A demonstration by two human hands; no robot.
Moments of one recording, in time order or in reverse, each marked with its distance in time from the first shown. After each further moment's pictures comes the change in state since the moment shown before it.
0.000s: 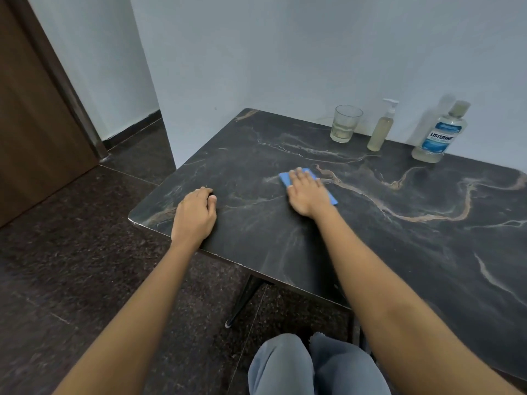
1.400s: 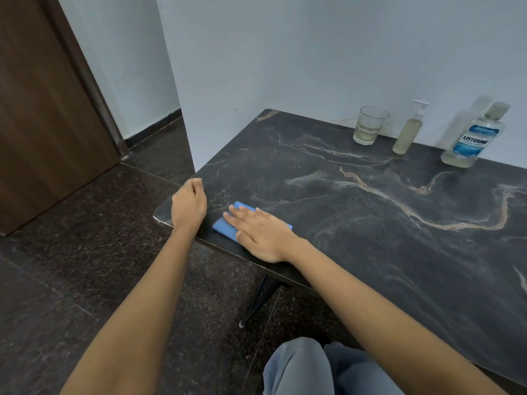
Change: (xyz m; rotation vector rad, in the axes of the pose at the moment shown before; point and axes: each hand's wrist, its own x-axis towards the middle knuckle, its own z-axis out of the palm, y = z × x) left_hand 0.022 -0.029 -0.032 -0.278 0.141 -0.413; right_hand -0.065 -0.119 0.031 0.000 -0.117 -0.649
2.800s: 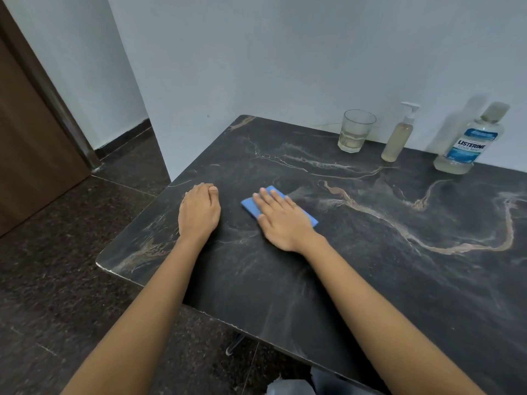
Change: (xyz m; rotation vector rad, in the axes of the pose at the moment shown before) left_hand 0.032 0.051 0.085 0.208 -0.117 0.303; right_hand 0.026 0.125 -0.014 -0.009 0.140 0.356
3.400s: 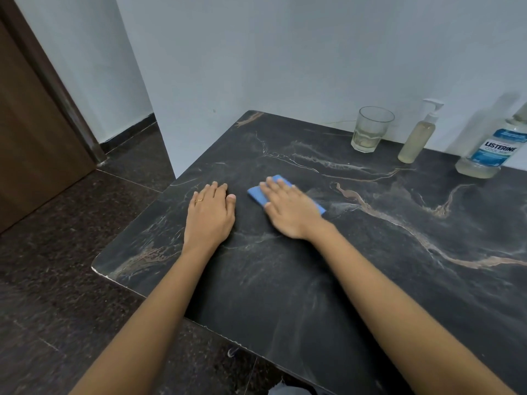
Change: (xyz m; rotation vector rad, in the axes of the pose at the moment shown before) left_hand -0.001 -0.009 0.020 0.225 -0.114 0.090; right_hand 0.040 0.016 0.000 -0.018 0.005 -0.021
